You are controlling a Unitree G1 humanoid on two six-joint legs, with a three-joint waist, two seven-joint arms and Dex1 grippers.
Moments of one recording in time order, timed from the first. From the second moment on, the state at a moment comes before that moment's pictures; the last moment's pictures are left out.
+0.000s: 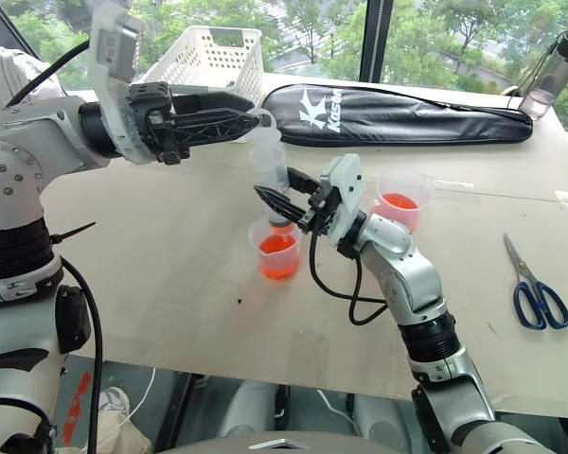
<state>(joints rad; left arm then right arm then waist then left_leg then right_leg) -0.95 0.76 0.14 -0.13 -0.88 1.11 -0.91 -0.50 -0.10 0.20 -0.18 0.44 0.33 0.62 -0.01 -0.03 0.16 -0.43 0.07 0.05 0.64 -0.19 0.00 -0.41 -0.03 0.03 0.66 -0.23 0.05</state>
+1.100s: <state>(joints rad) -0.86 0.81 0.10 -0.18 -0.83 1.06 -0.99 -0.49 -0.10 0.20 -0.18 0.45 0.38 0.67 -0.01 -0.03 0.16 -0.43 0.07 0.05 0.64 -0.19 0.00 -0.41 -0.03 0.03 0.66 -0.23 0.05</state>
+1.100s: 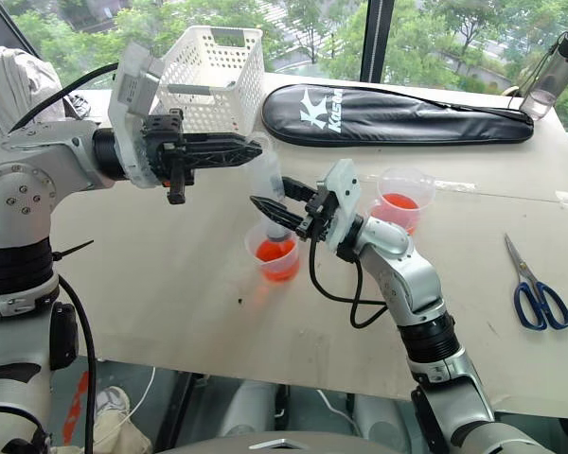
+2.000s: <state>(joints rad) -0.72 0.84 0.31 -0.14 -0.98 1.14 -0.86 -0.52 -0.09 0.19 -0.23 0.45 0.35 0.64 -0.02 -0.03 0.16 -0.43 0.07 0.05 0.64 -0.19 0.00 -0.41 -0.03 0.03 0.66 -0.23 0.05</state>
